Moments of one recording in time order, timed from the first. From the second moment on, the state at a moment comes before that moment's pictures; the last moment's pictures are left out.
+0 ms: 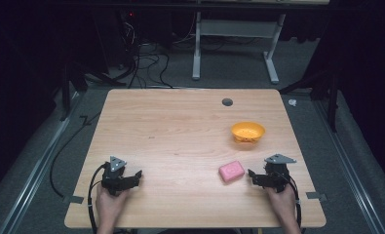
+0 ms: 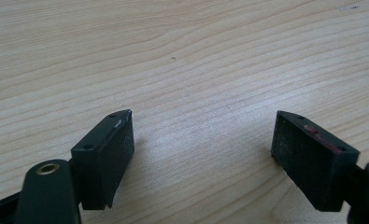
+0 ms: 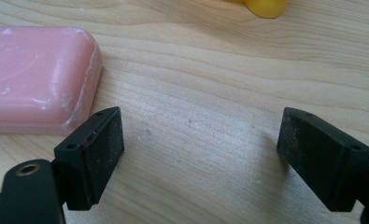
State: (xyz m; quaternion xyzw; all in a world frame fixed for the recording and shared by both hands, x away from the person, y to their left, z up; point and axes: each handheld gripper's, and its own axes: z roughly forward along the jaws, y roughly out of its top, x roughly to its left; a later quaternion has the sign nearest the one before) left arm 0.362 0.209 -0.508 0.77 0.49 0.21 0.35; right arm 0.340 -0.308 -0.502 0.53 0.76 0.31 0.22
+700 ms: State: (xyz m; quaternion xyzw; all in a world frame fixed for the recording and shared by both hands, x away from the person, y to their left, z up) left arm 0.362 0.209 -0.508 0.77 0.49 0.21 0.35; right arm 0.340 -0.307 -0.502 0.53 0.76 0.31 0.22
